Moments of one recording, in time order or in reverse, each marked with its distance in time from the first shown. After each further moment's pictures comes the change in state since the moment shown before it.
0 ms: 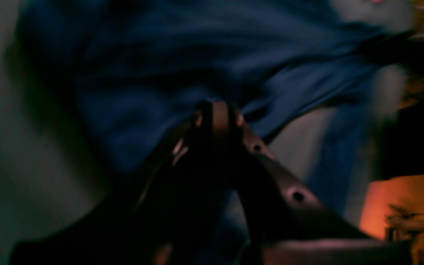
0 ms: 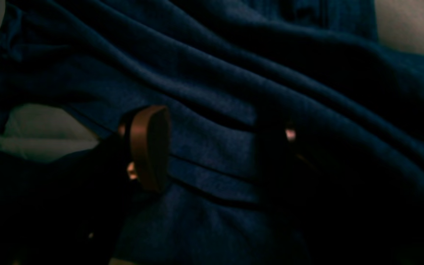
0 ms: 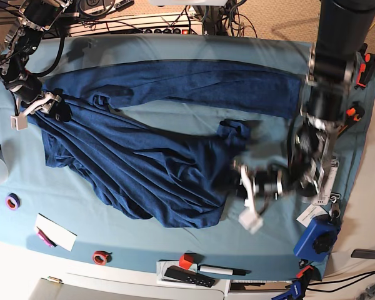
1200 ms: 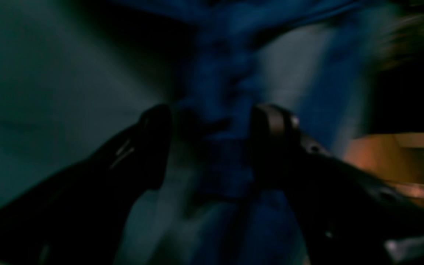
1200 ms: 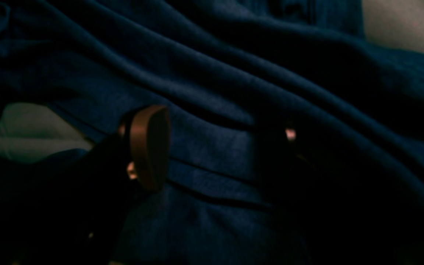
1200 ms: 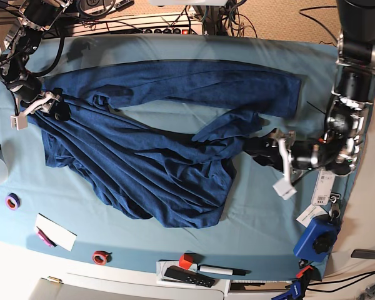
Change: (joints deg) left arm 10.0 -10.4 0.2 2.9 -0.5 0.0 4.9; right arm 0.0 0.0 0.0 0.0 -2.7 0.0 1.3
